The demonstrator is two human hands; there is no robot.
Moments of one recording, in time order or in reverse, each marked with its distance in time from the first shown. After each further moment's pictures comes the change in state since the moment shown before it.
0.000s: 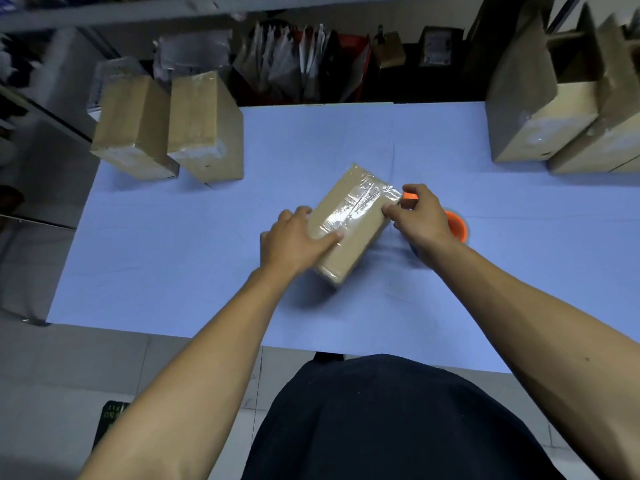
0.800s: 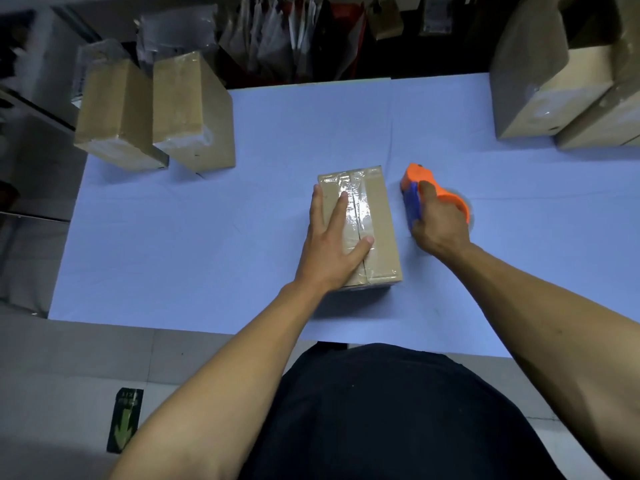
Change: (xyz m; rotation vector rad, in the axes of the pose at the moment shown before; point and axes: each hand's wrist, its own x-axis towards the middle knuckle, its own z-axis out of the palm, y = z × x) left_hand -0.025 0.025 0.054 -0.211 0.008 0.276; right_hand 0.011 0.042 -0.027 -0.773 0.001 -0.203
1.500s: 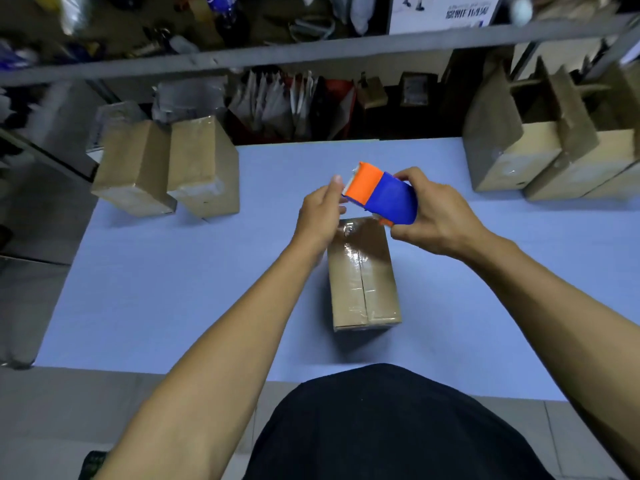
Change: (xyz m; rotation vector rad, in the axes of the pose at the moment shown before) left_hand 0.070 0.062 -0.074 -0.686 0.079 -0.209; right_hand -0.009 -0.068 -0.106 0.035 0.077 -0.348
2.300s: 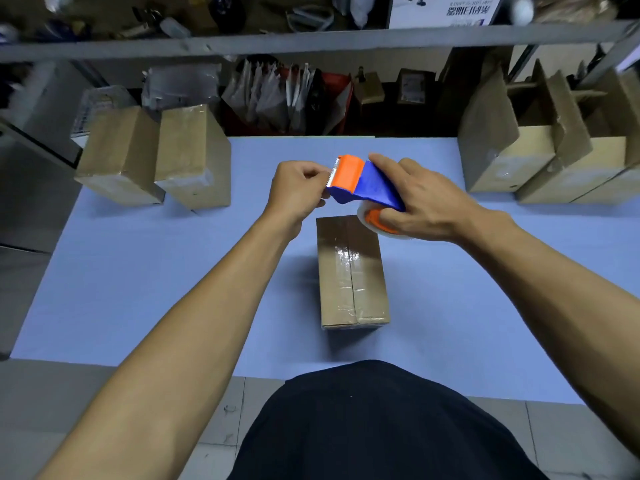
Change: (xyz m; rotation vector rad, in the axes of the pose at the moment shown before) left_hand 0.027 0.015 -0.024 0.147 0.064 0.094; right_hand 0.024 0.000 -0.011 -0.252 -0.031 -0.243
